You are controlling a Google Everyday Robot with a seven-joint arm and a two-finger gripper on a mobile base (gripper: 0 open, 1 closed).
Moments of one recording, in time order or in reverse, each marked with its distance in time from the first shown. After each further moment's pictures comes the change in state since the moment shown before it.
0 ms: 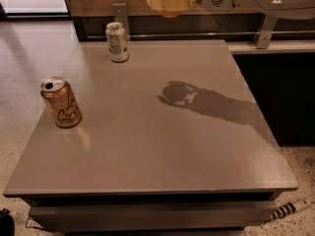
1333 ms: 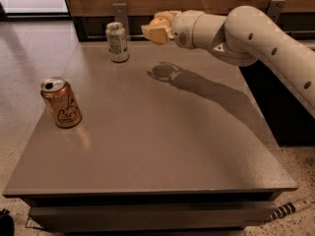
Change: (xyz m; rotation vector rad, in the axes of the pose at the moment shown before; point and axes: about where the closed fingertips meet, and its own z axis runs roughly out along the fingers) arm 0.123 -0.066 0.094 0.179 -0.036 0.106
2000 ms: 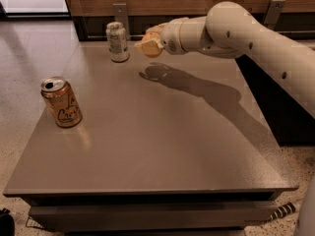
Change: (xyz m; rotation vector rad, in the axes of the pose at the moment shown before) arm 0.043 0.023 0.029 -0.075 0.211 -0.041
